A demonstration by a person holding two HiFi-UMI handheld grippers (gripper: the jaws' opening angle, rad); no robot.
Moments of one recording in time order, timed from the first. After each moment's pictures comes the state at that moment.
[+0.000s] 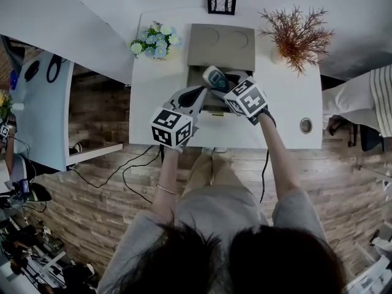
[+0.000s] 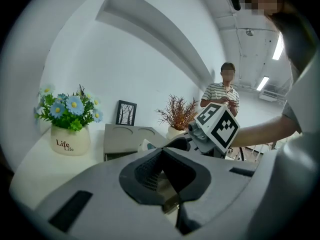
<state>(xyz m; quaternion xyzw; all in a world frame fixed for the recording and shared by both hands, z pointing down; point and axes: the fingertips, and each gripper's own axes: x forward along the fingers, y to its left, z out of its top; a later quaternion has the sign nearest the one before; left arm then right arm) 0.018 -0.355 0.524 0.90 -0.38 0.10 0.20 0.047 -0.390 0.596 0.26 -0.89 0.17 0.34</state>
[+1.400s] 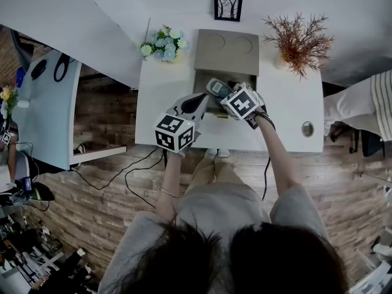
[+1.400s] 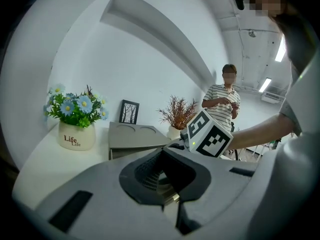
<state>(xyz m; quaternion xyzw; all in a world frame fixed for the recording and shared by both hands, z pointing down) 0.003 -0.339 0.523 0.89 -0.39 0.10 0.21 0.043 -0.380 0.634 0.26 -0.85 0.15 0.43</state>
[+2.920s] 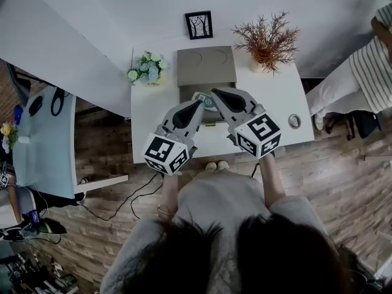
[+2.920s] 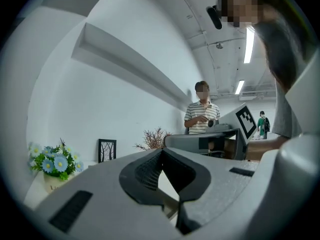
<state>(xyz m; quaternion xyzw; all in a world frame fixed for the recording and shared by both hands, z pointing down) 0.042 -0.302 0.398 0.94 -0.33 0.01 0.08 0.071 -0.324 0.384 0.39 -0.92 0.07 0.03</state>
